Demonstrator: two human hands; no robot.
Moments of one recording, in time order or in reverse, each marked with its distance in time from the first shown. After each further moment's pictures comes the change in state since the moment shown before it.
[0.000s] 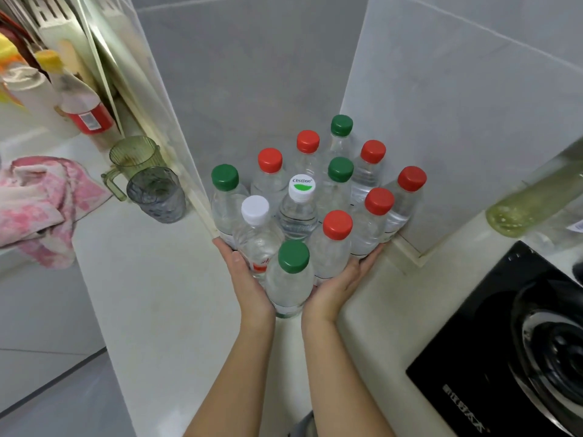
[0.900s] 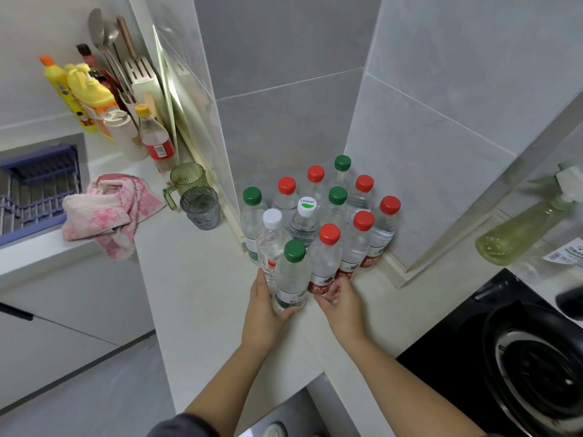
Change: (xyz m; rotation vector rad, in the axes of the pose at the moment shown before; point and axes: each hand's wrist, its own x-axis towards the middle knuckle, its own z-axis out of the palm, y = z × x) left_hand -0.063 0.007 -0.045 0.999 -0.260 0.208; right_hand 0.023 -0.020 -0.083 -0.998 -0.701 -0.005
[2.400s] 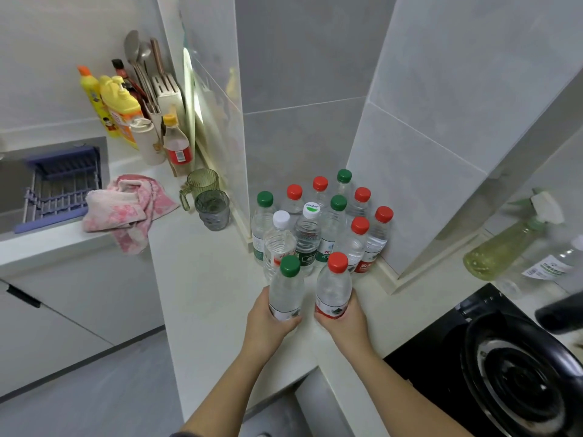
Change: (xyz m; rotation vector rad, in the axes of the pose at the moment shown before) left_hand -0.044 0.014 -0.007 -0.175 0.041 -0.125; right_hand -0.038 -0.015 -0.026 0.067 -0.013 0.048
